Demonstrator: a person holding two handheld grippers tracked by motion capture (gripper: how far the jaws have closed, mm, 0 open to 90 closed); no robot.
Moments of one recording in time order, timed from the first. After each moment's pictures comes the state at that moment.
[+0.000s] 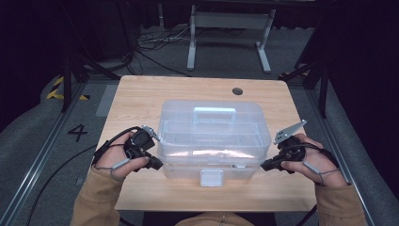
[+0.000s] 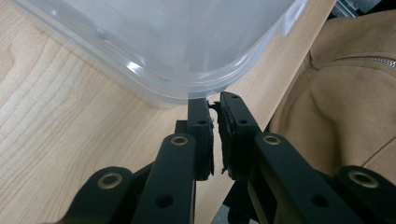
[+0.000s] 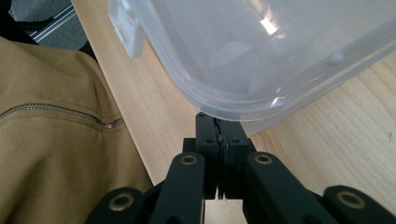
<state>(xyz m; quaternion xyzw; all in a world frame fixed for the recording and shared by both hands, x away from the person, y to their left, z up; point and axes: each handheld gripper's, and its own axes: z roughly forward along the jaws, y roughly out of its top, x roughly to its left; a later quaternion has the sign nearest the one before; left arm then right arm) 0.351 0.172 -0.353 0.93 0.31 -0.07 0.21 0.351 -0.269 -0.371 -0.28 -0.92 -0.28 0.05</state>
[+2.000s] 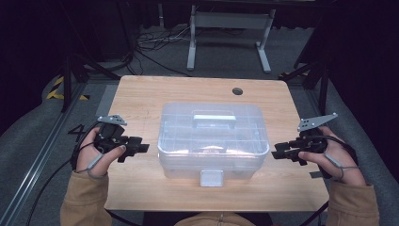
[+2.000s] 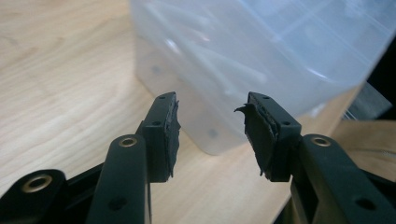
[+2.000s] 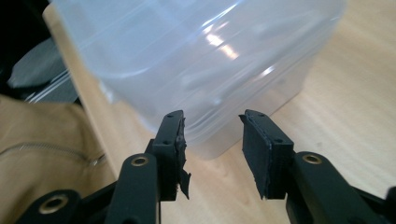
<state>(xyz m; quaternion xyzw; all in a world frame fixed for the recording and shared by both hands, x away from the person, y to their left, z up) 0.350 0.242 -0.343 0.83 0.42 0.02 0.38 0.361 -0.317 -0.353 -0.32 -0.87 -0.38 0.00</state>
